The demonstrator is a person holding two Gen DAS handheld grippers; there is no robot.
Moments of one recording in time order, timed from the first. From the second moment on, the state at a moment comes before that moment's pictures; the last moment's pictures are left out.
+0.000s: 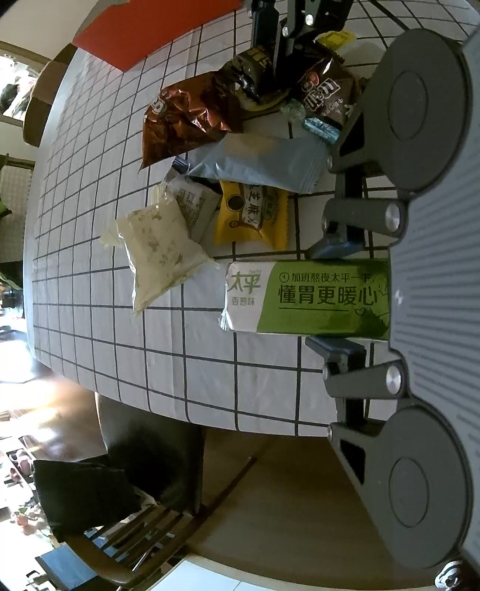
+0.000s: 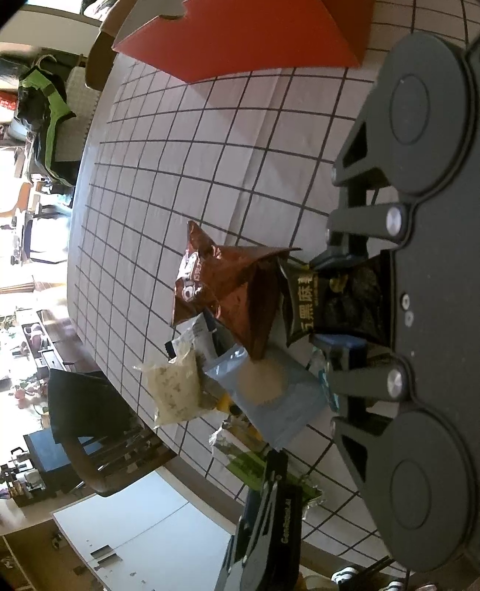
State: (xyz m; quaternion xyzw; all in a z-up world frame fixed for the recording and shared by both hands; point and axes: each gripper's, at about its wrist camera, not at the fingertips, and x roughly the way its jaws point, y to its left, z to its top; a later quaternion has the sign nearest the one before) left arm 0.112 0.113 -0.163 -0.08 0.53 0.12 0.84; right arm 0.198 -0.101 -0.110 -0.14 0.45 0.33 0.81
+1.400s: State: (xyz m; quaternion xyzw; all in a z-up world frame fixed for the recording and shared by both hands) left arm 0.123 -0.001 -0.046 -0.04 0.46 0.03 0.89; right arm 0.196 -0.224 -0.001 -0.06 0.40 0.30 0.87
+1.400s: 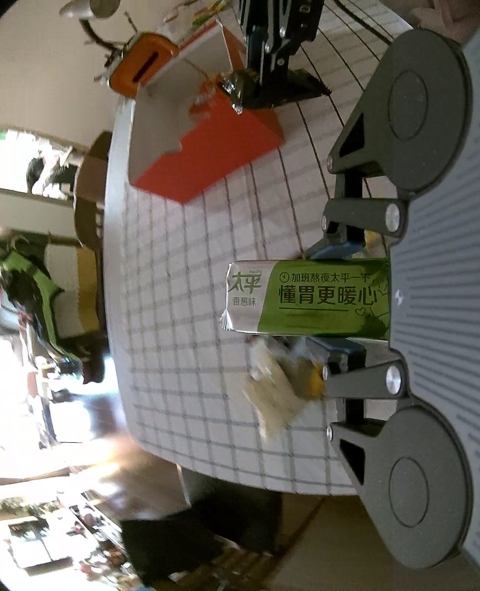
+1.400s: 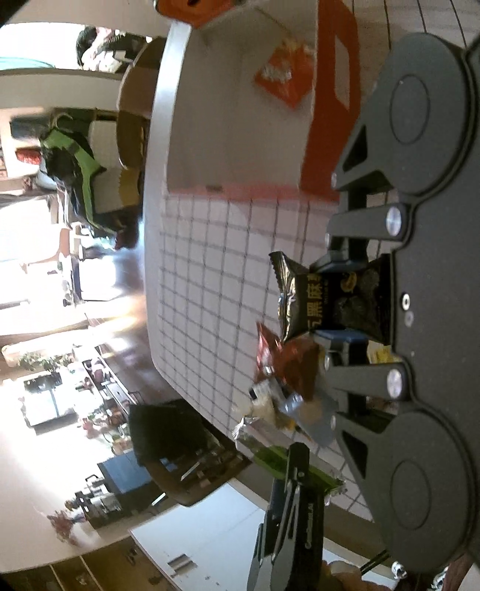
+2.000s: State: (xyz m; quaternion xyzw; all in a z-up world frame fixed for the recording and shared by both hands) left arm 0.212 -0.123 -0.013 0.00 0.43 -0.03 0.90; right arm 0.262 -0.315 0.021 -0.06 0.37 0.25 0.89
